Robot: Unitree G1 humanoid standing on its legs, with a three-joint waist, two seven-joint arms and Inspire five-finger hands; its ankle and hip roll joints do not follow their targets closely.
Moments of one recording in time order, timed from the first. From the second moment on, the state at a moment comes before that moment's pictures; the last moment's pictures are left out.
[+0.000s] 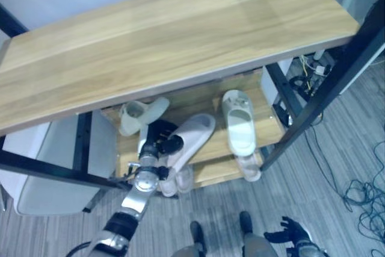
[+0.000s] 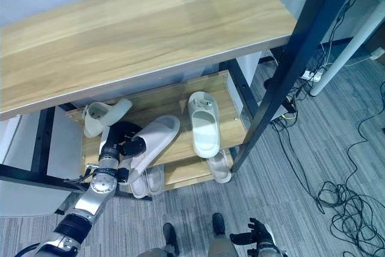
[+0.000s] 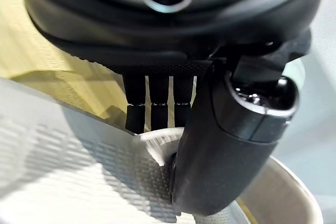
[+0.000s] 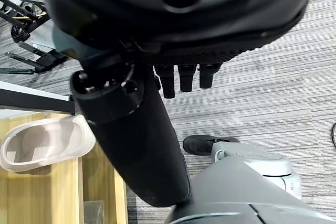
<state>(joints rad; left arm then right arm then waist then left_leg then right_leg) -0.29 0.35 -0.27 0.41 -0.08 -0.09 0.38 -0.01 -0.33 0.18 1.06 0.20 -0.07 -0.13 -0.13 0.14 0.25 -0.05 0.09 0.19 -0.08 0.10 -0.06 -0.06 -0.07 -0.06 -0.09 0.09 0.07</state>
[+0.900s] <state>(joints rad) 0.02 0.34 -0.22 0.03 -0.25 -0.11 0.21 0.00 -0.33 0.18 1.06 0.20 -0.06 -0.12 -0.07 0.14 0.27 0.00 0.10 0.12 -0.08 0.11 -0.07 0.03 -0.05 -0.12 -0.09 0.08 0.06</state>
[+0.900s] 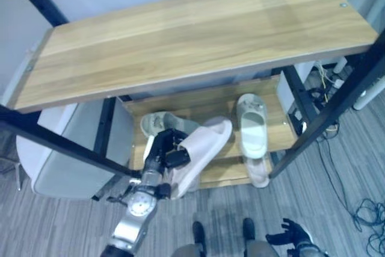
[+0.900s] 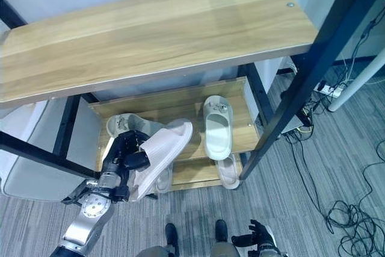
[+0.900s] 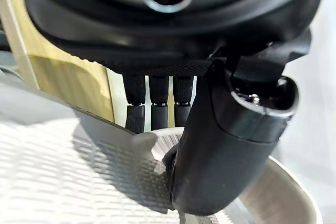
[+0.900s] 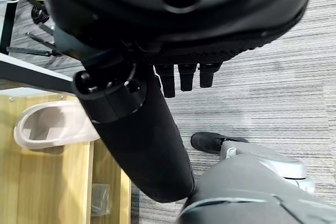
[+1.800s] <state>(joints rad) 0.17 0.39 -0.39 0.05 -0.43 -0.04 -0.04 -0.02 -0.33 0.18 1.11 0.20 -0.06 -0.10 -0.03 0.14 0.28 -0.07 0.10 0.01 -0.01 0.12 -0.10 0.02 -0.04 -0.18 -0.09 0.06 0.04</state>
